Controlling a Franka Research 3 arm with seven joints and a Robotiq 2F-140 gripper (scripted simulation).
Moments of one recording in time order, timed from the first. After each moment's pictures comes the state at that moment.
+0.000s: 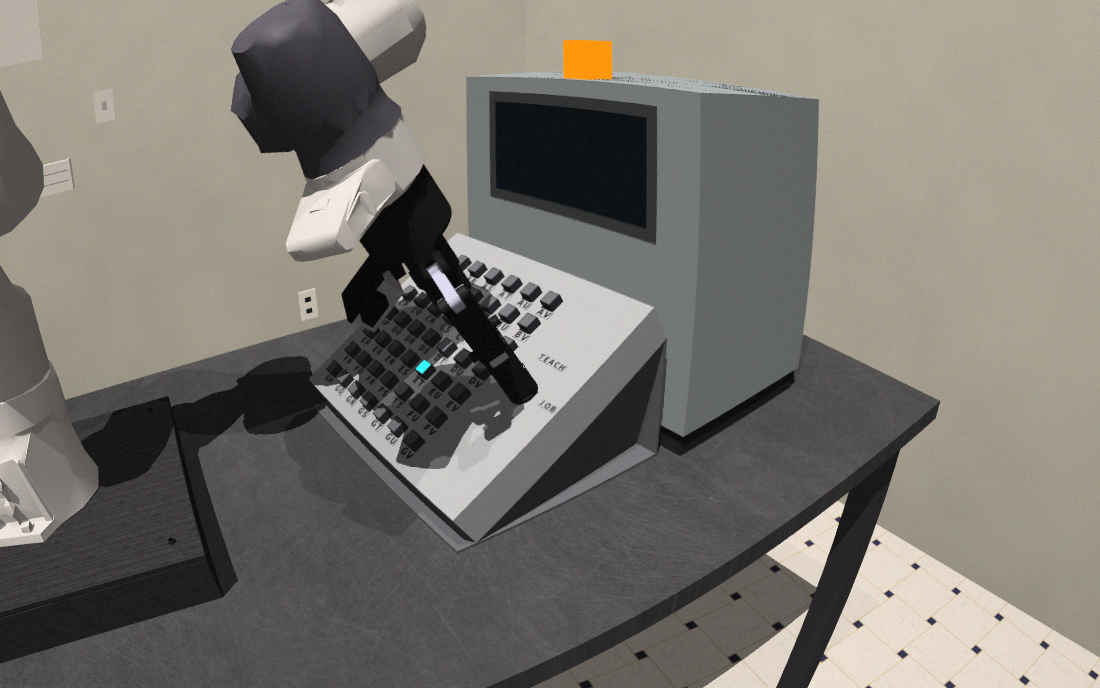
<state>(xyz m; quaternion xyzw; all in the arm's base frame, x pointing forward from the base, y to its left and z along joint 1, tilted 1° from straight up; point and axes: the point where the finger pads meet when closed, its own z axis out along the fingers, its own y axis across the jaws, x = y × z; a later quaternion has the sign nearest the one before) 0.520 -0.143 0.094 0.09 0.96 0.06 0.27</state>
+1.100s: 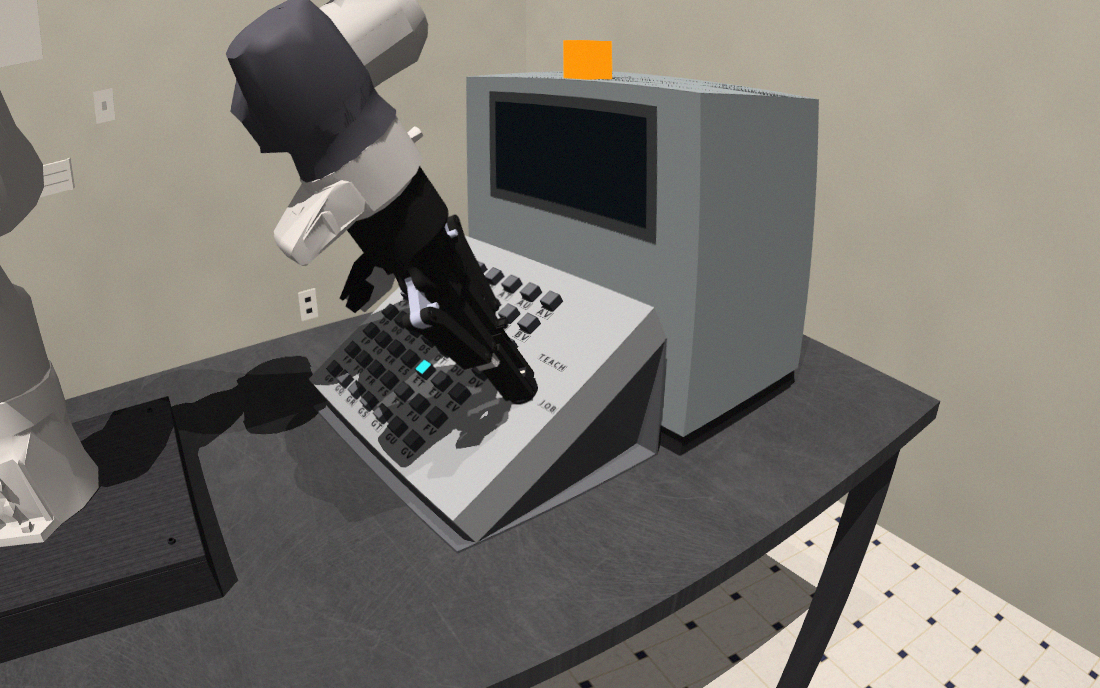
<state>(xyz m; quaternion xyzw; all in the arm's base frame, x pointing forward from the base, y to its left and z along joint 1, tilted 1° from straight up) 0.519 -0.143 0.093 0.33 0.90 0.13 0.25</state>
